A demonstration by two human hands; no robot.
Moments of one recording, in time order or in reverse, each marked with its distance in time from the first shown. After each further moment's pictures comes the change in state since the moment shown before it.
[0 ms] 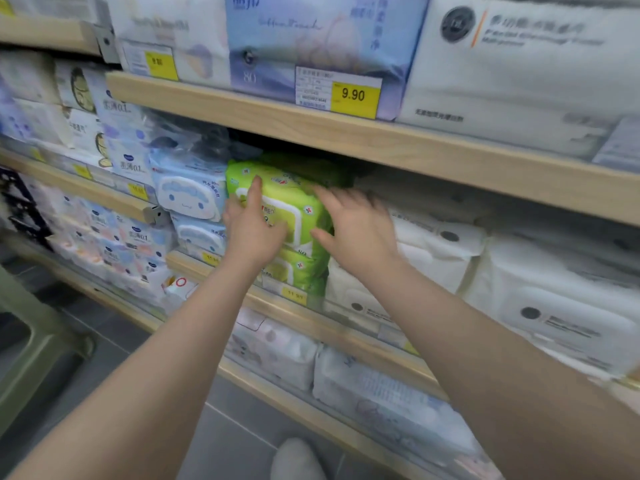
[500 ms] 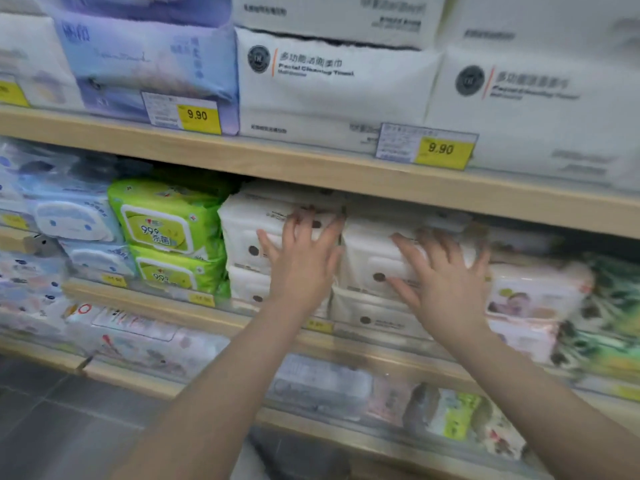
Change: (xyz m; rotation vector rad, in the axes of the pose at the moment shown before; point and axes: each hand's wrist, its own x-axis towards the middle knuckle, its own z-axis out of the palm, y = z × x) left_hand -0.127 0.130 0.113 0.386 -0.049 0.667; right_hand -0.209 0.173 -0.072 -0.396 0.114 0.326
